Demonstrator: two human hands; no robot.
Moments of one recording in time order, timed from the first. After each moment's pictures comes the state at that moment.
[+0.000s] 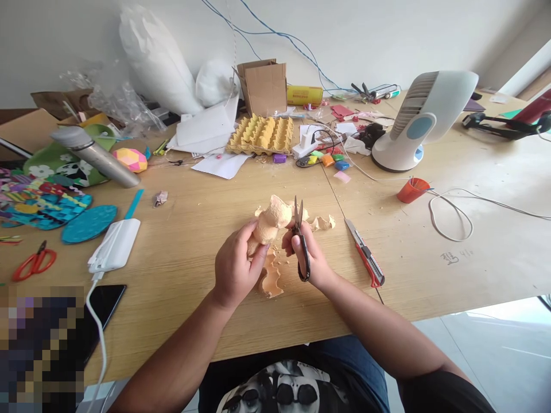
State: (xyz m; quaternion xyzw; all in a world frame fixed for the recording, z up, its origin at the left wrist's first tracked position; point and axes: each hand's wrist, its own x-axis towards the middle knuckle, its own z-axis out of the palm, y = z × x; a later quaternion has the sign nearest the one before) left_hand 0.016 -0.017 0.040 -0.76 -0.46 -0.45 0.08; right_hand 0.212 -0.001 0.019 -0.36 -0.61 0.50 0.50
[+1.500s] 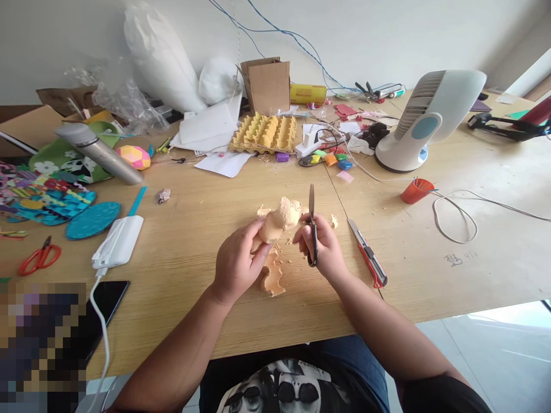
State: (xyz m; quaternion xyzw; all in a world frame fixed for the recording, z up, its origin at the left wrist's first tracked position) left_hand 0.007 -0.012 0.043 -0.80 -0.44 -0.42 0.04; right_hand 0.223 0.005 0.040 -0.38 -0.51 0.56 0.53
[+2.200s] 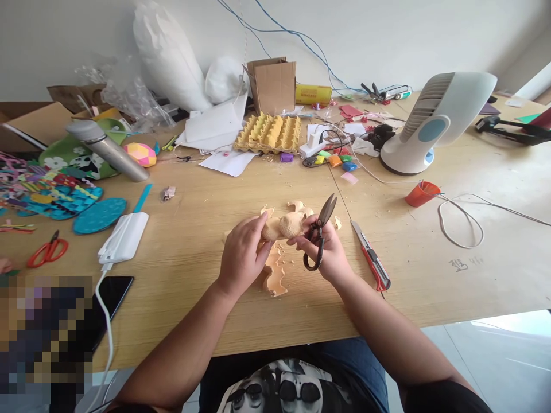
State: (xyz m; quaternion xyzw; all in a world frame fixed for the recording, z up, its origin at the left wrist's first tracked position) left_hand 0.005 -0.002 0.033 -0.81 -0.45 -0.37 0.04; right_hand 0.223 0.003 0.043 -0.34 -0.51 0.58 0.54
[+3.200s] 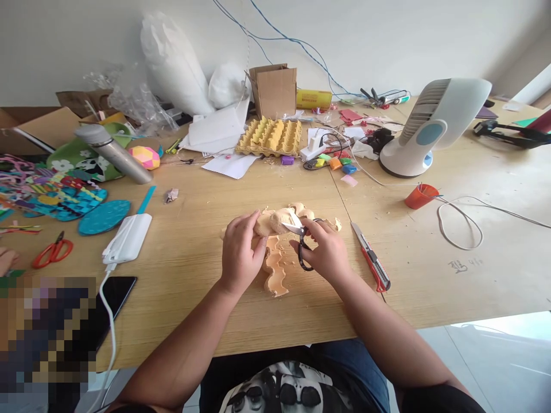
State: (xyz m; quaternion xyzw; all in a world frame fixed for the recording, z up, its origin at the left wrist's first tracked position) left_hand 0.002 0.003 0.026 -0.76 -0.49 -0.43 0.07; right_hand 0.236 0.010 0.035 -0.51 -0.77 0.11 0.37
